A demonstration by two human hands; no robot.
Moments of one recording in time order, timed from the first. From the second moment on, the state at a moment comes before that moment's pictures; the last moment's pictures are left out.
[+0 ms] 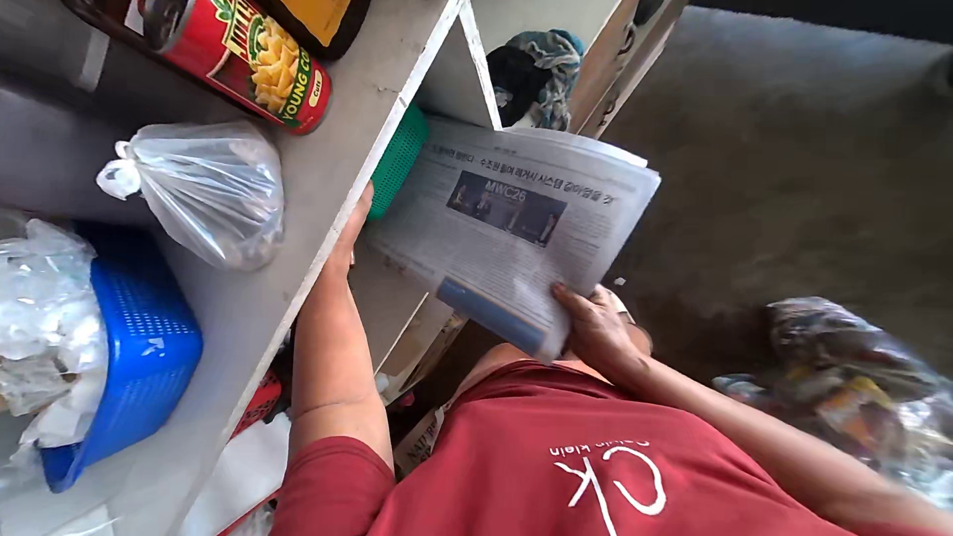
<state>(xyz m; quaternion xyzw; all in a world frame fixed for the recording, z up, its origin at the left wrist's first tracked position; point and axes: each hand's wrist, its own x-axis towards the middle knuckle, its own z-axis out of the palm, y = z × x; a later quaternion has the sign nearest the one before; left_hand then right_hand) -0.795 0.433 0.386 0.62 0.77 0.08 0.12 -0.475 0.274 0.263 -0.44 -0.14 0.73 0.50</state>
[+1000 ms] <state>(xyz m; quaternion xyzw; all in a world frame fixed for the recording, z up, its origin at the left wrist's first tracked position) -0.796 0.378 0.346 0.35 0.78 0.51 0.13 -0.624 0.357 0.225 -0.43 -0.20 0.80 0.38</state>
